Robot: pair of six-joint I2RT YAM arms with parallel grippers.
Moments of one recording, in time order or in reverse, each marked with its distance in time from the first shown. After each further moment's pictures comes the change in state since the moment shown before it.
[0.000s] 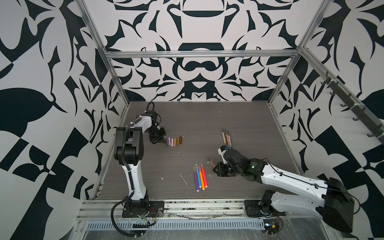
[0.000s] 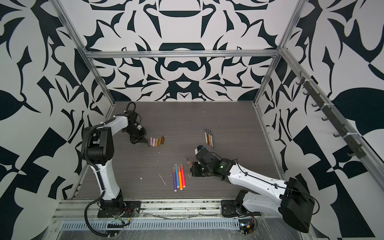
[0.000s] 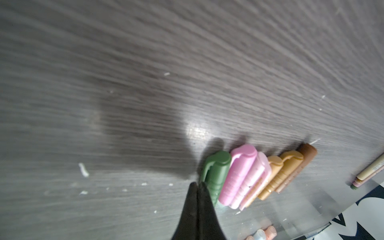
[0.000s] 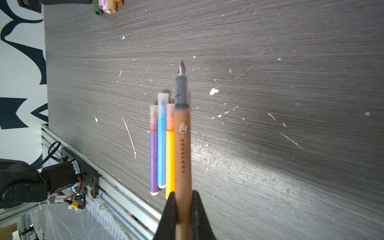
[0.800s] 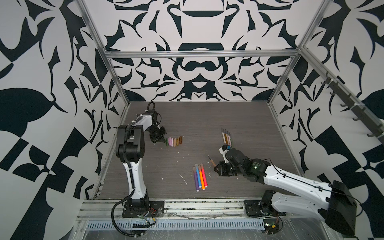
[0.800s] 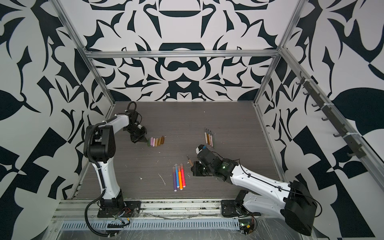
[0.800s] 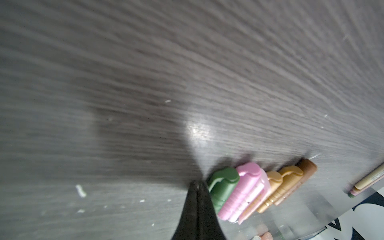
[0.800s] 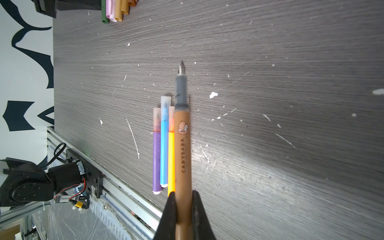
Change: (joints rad) left arm 0.000 0.048 0.057 -0.020 0.000 -0.019; right arm -0.009 -0.027 0.000 -0.011 0.006 0.000
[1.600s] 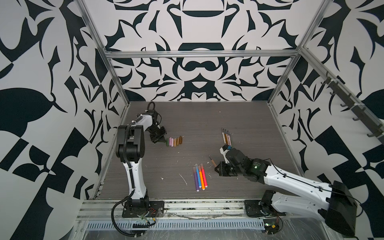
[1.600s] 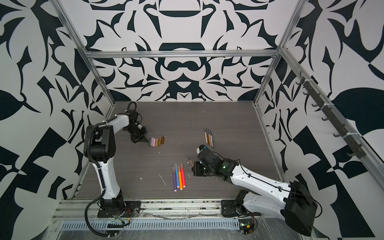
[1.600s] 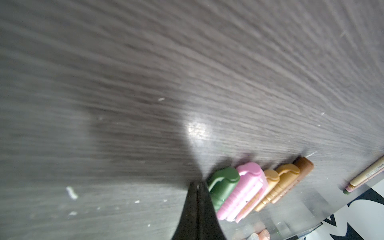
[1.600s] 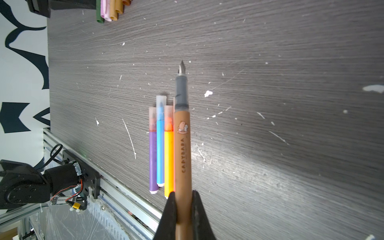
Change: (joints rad) left arm 0.000 0.002 0.000 0.000 0.018 0.000; right arm -0.004 -0.009 0.000 -0.026 0.005 0.000
